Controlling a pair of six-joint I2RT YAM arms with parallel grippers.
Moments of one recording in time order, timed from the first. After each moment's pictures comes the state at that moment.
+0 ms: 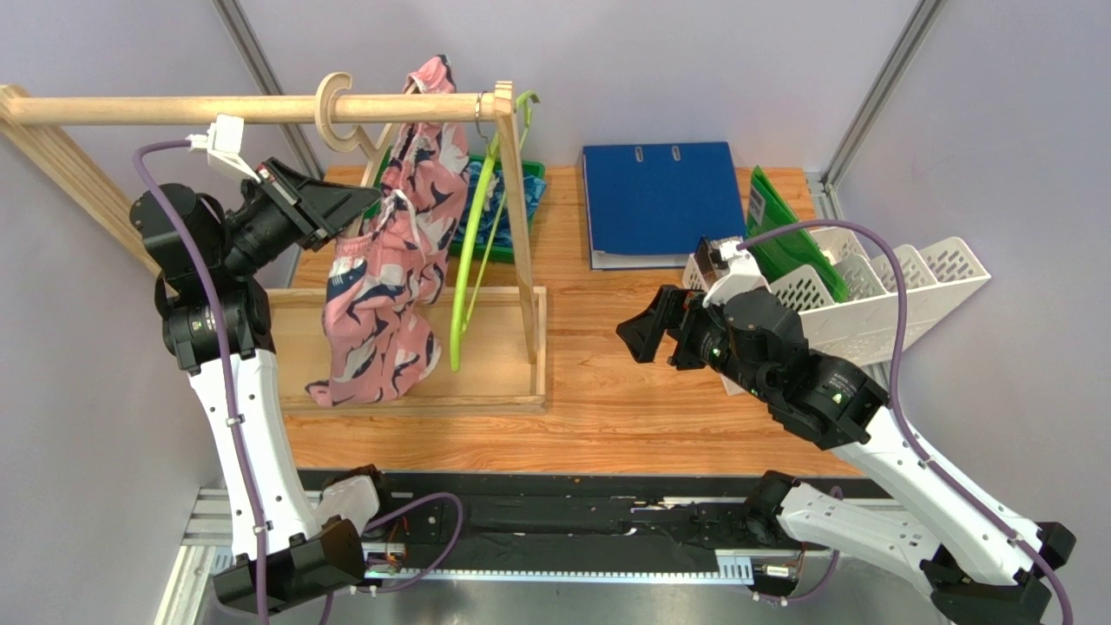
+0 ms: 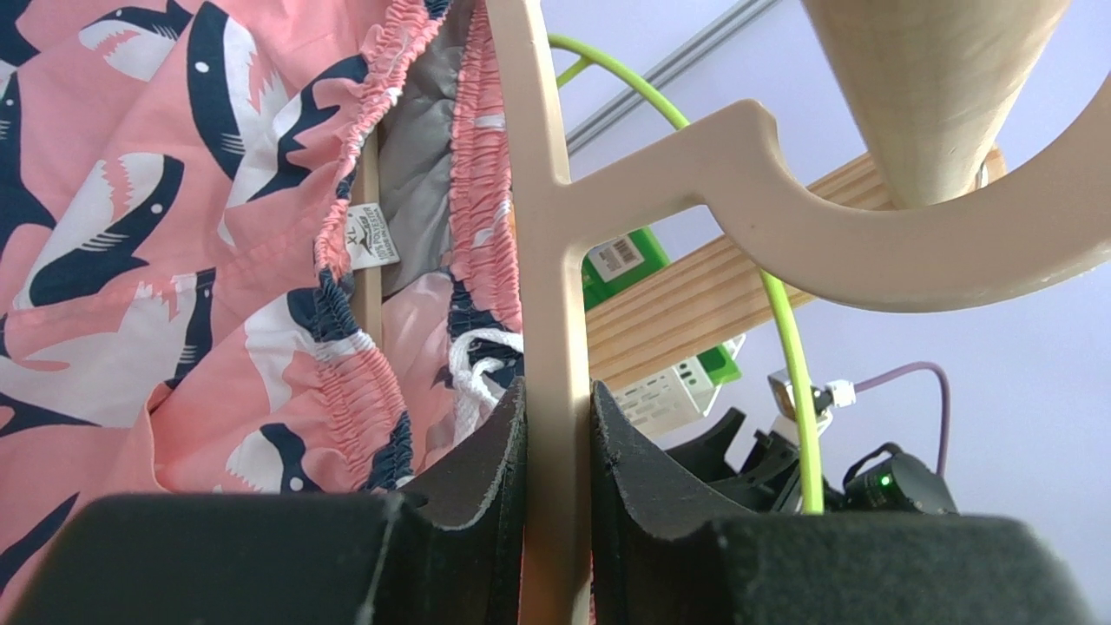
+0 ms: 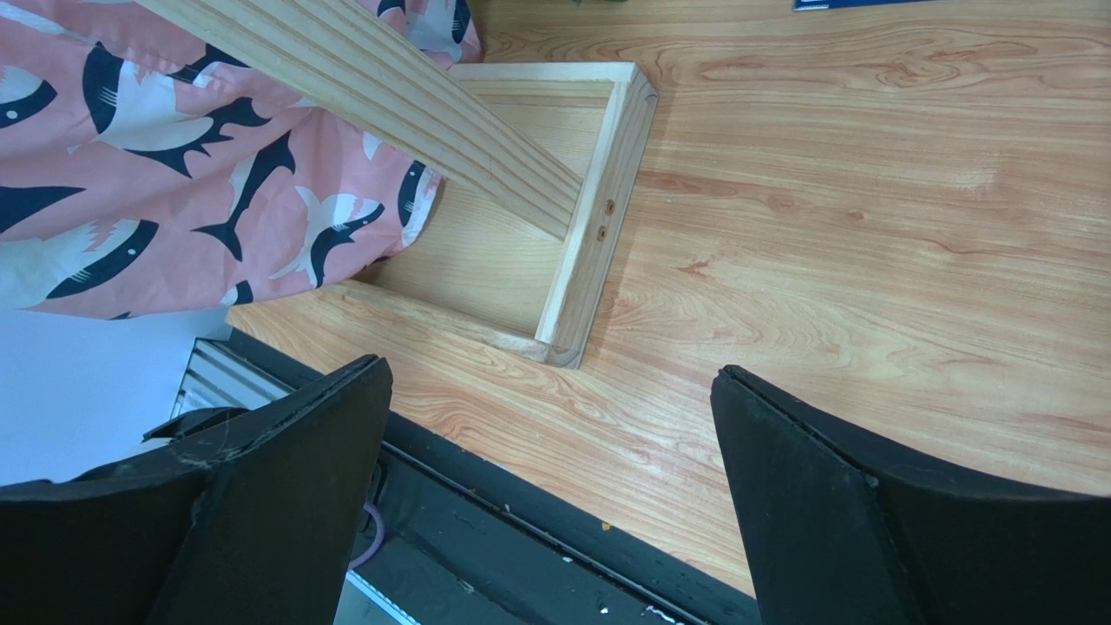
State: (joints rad) left arm 0.36 1.03 1.42 -0.36 1.01 -0.86; right arm 0.84 0.83 1.05 -0.63 0.20 0.68
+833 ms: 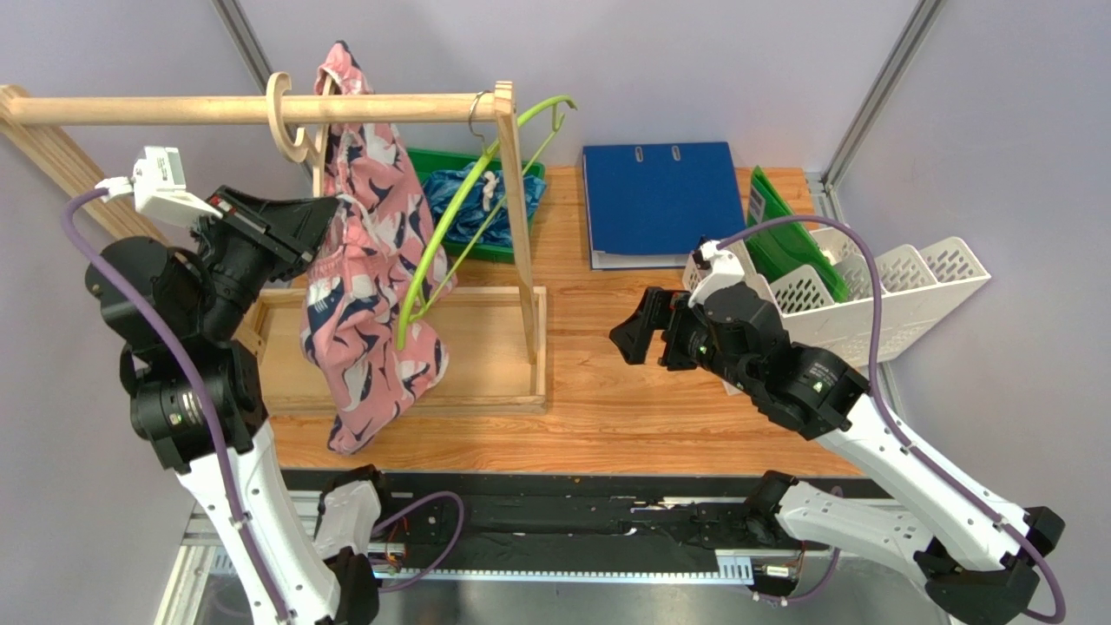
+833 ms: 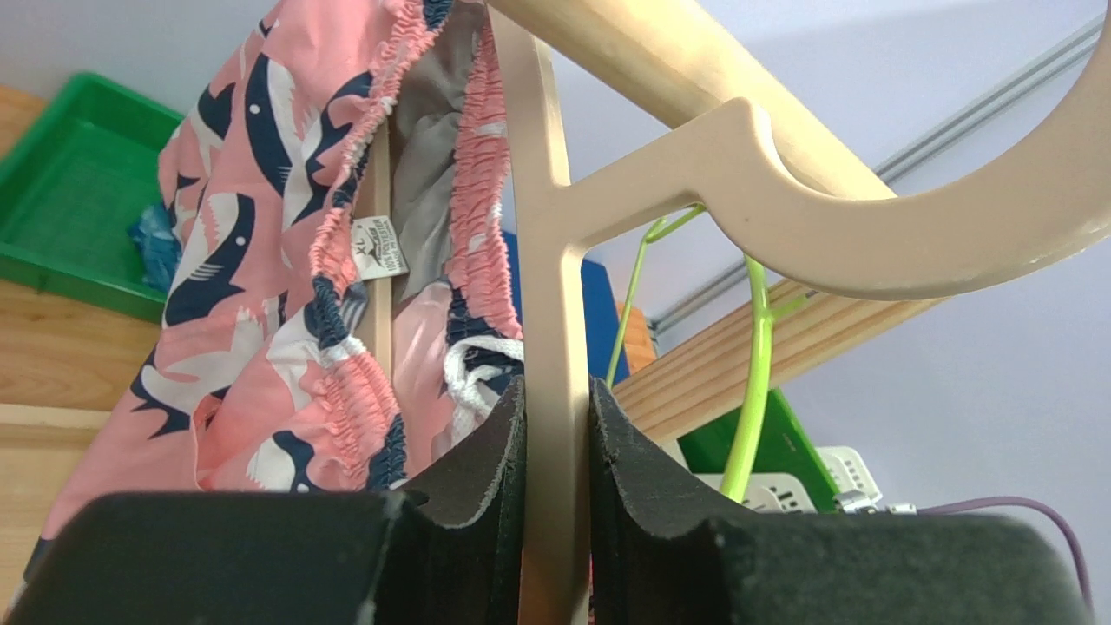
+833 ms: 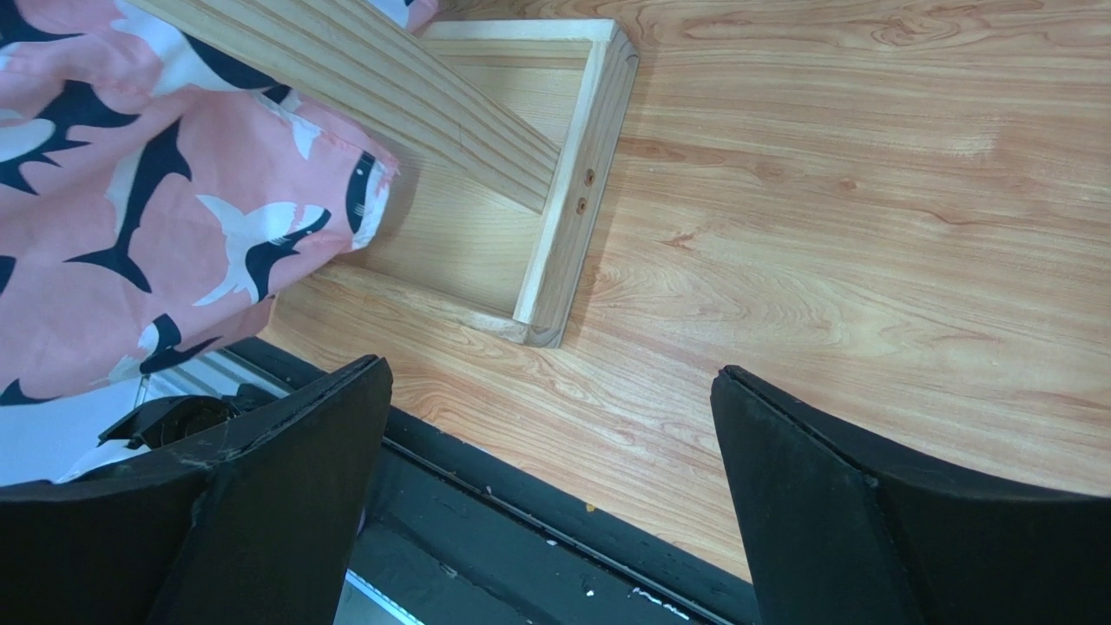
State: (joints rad) left arm 0.37 0.90 1.64 -0.70 0.64 -0.73; right arm 0.84 0.88 1.05 -0.65 0.19 0.68
